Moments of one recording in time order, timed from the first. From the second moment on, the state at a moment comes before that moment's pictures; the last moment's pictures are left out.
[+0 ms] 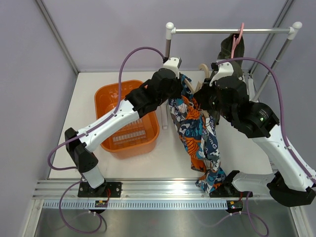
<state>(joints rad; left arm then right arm) -0.89 1.69 1.78 -0.46 -0.29 -0.42 0.77 1.18 1.67 -0.89 0.35 0.43</state>
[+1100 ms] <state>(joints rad) -0.74 1.83 1.79 -0.40 -0.16 -0.40 0.79 1.13 1.68 -0.94 0.39 0.41</state>
